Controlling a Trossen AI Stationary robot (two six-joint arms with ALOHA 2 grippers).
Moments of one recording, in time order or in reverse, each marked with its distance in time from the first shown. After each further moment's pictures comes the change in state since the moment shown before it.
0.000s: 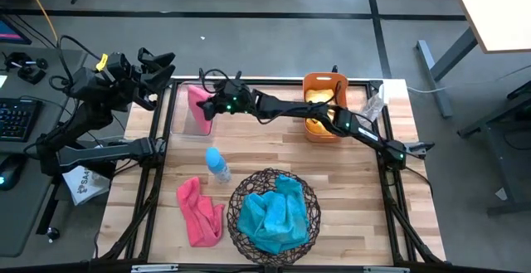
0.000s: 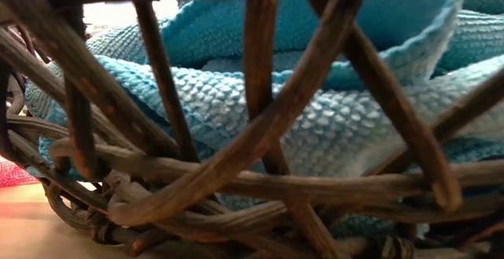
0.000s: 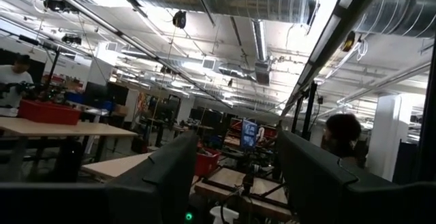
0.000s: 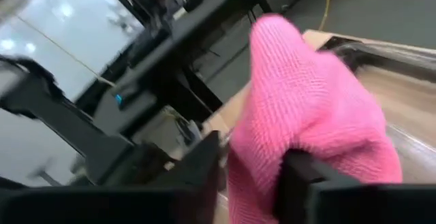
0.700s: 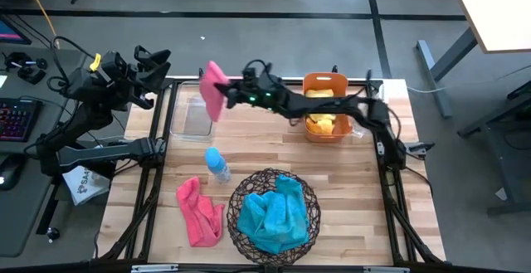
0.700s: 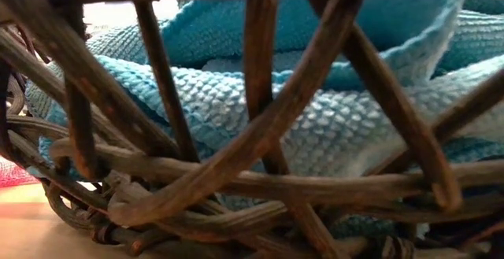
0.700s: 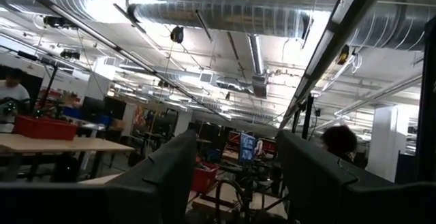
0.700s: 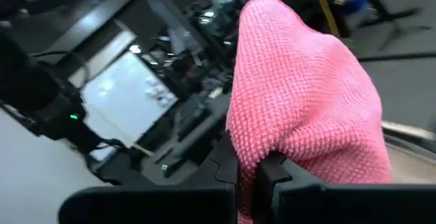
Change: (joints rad) left arm 0.000 0.000 0.000 0.060 -0.005 0.001; right arm -0.006 -0.422 -0.581 0.441 0.103 0.057
